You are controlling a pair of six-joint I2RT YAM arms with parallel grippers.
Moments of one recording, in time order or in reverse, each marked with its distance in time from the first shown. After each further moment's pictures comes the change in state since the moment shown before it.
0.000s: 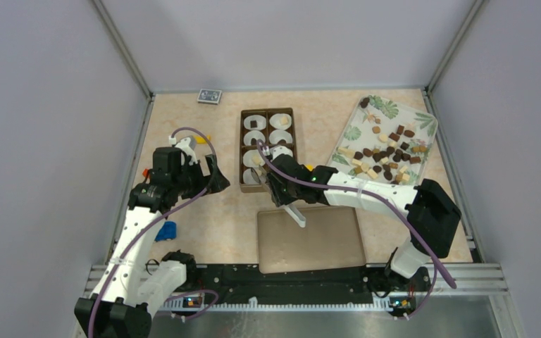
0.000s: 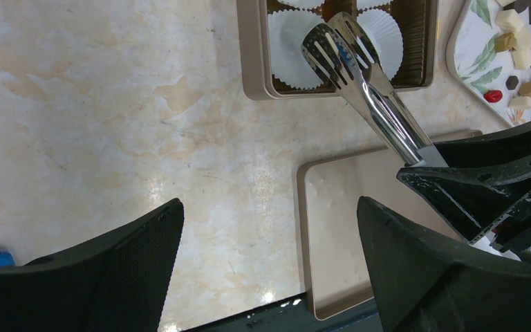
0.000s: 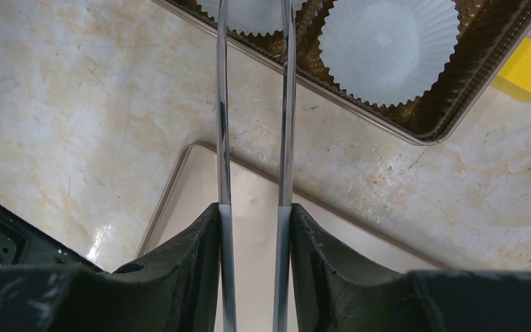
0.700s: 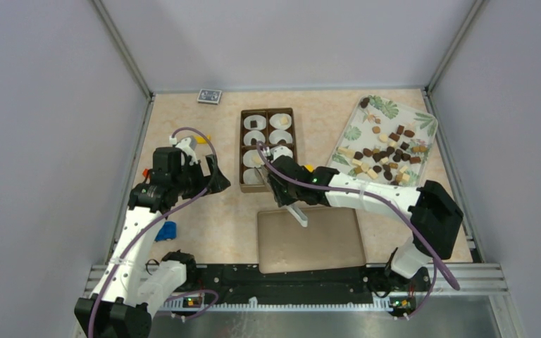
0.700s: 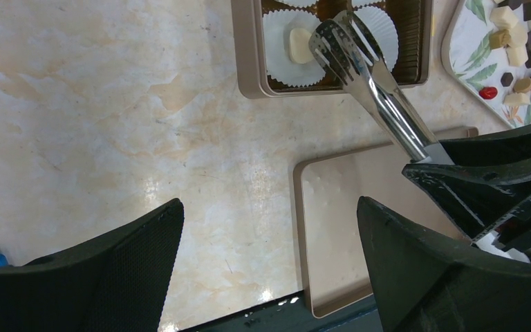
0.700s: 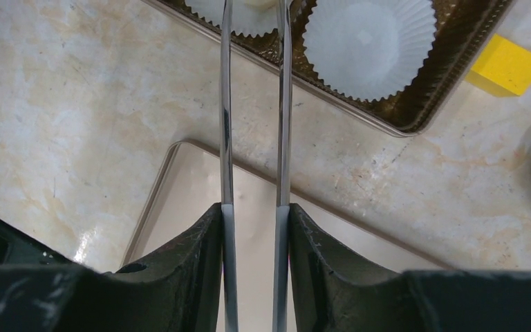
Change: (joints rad) left arm 0.000 0.000 0.000 0.000 0.010 -0.001; right arm 0.013 -0.005 0.000 -0.013 0.039 0.000
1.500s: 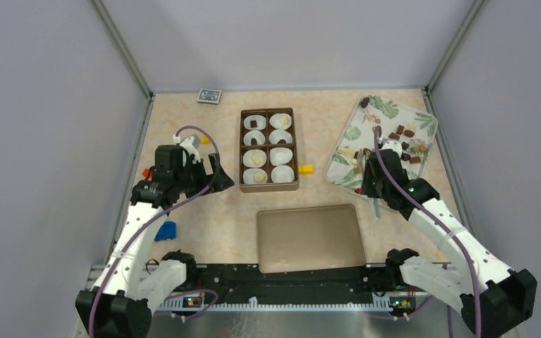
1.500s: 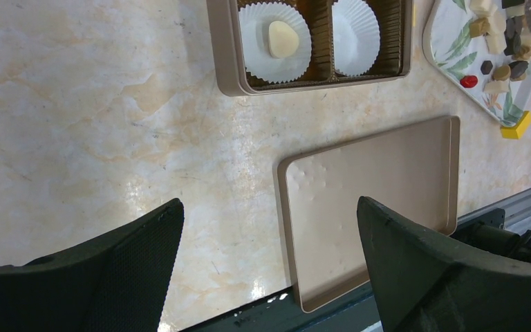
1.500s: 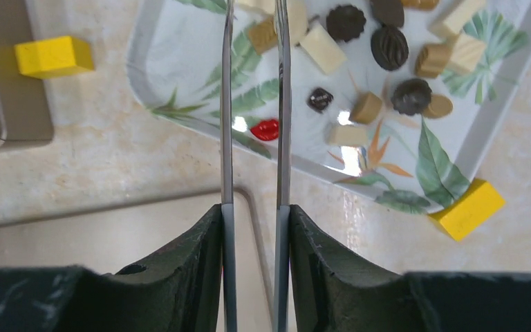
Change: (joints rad) left arm 0.000 0.028 0.000 0.021 0.067 -0.006; right arm -0.575 -0.673 -0.375 -0.208 0.112 -0.014
